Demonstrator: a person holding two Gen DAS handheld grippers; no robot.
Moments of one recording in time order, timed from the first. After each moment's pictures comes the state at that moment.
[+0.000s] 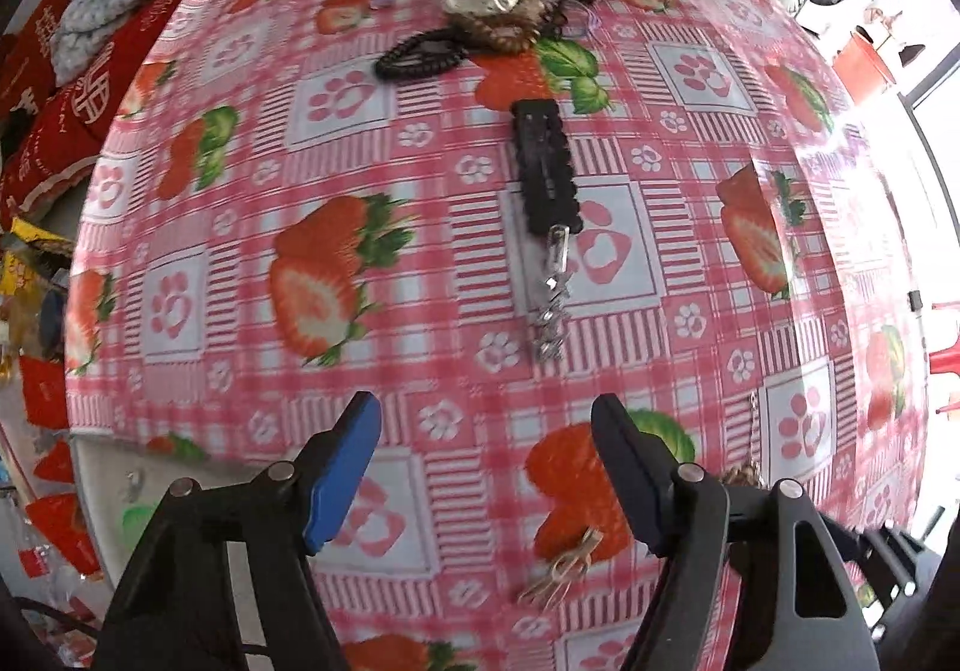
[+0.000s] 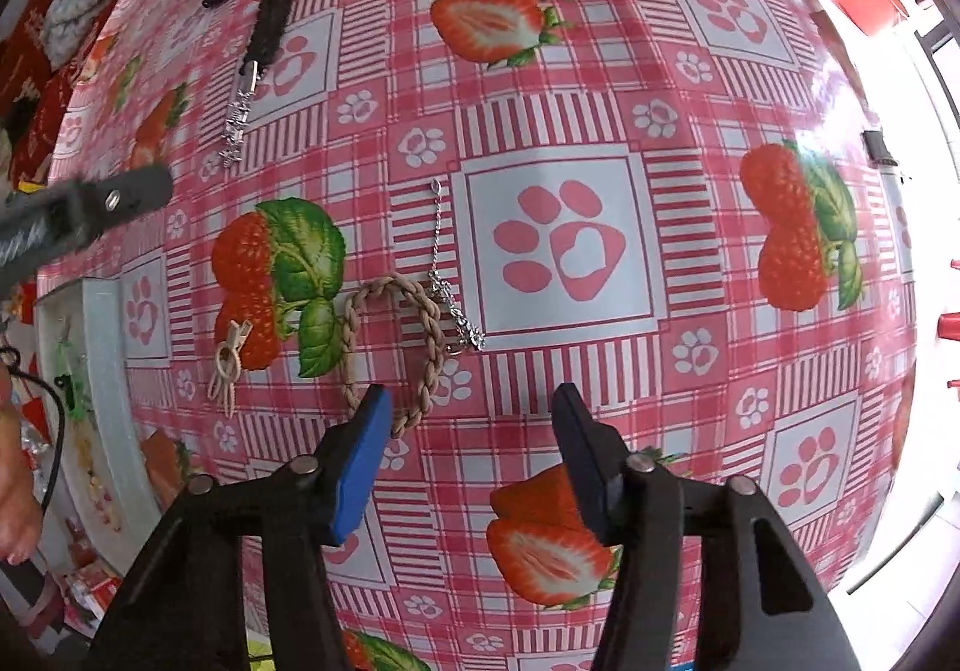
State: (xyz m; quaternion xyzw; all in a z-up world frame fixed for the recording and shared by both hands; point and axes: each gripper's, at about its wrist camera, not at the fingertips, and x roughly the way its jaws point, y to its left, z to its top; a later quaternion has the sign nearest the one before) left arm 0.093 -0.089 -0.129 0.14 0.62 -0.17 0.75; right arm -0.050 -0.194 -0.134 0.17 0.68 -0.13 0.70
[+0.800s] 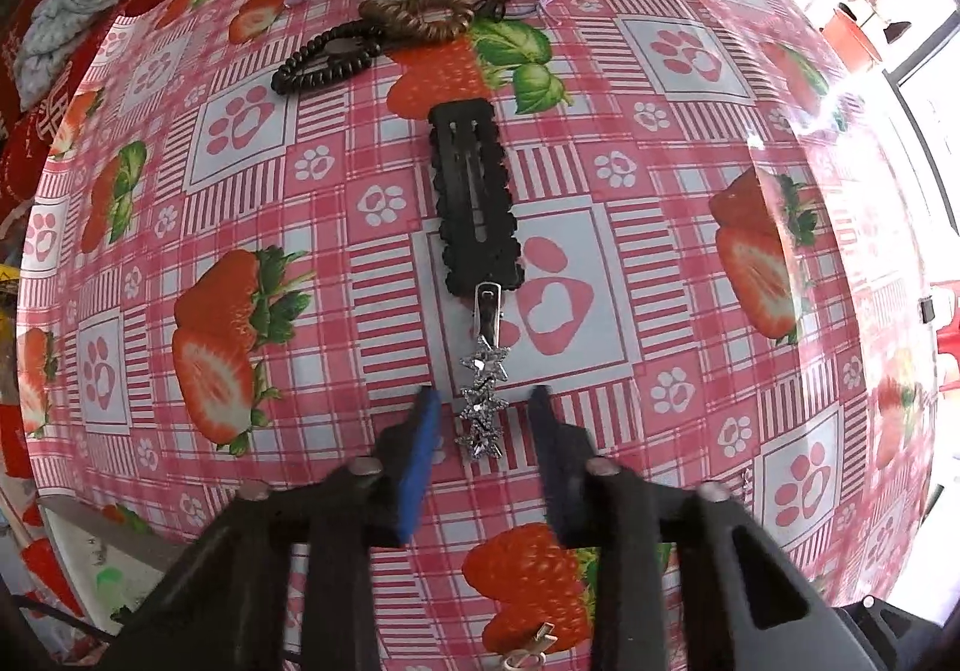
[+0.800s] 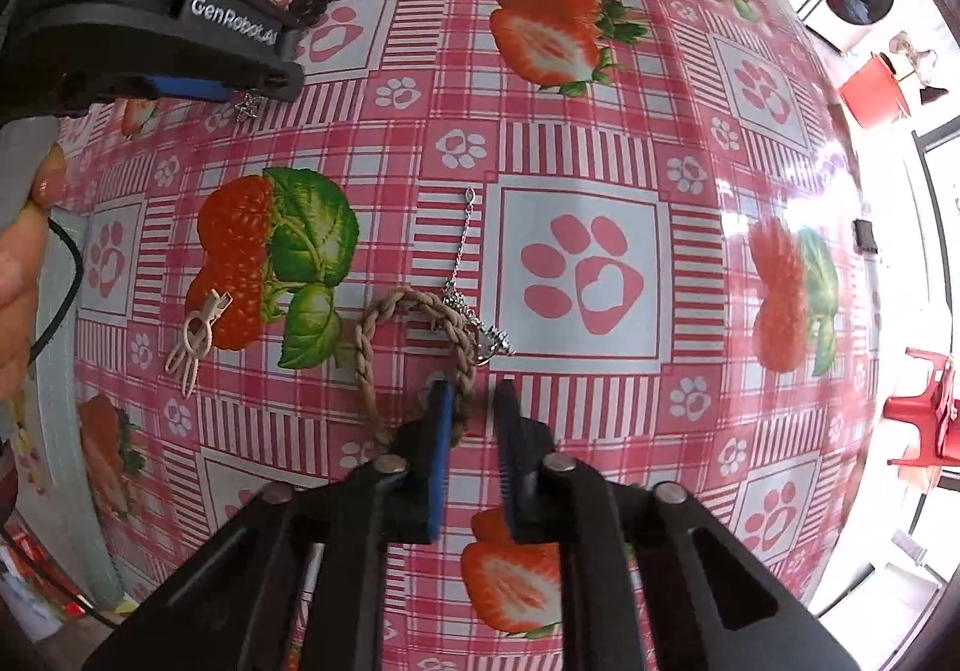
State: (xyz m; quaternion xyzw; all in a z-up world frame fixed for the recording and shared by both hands) left arm 0.121 -0.136 -0.164 0.15 0.63 -0.19 0.74; right arm -0.049 -0.156 -0.135 0.06 0.67 -0.12 0.73
